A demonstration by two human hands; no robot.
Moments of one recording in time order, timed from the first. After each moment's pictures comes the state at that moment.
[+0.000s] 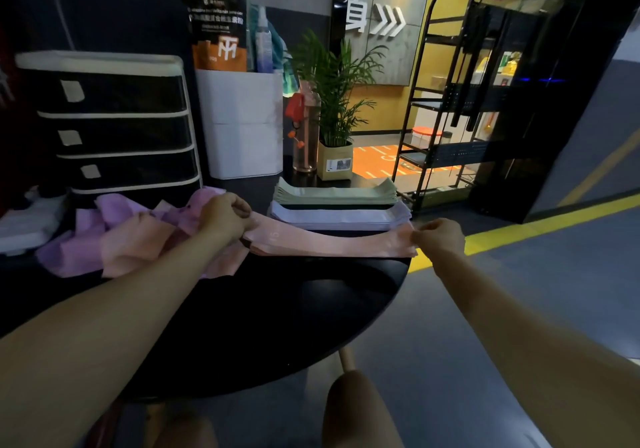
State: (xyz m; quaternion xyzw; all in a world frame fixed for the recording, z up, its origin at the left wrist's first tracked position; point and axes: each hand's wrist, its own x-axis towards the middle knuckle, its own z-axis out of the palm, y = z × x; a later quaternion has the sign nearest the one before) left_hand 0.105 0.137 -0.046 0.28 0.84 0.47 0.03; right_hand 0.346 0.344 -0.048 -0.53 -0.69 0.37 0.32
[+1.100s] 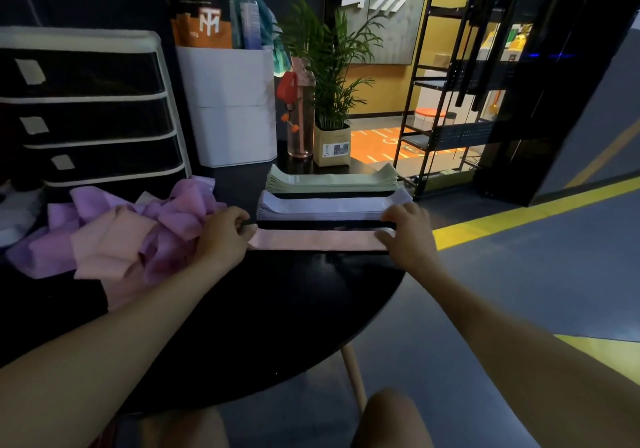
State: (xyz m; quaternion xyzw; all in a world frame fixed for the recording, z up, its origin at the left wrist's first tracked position) left_hand 0.106 0.157 -0.100 0.33 0.85 0.41 -0.02; right_hand 0.326 0.348 -0.083 -0.36 -0.89 0.11 0.26
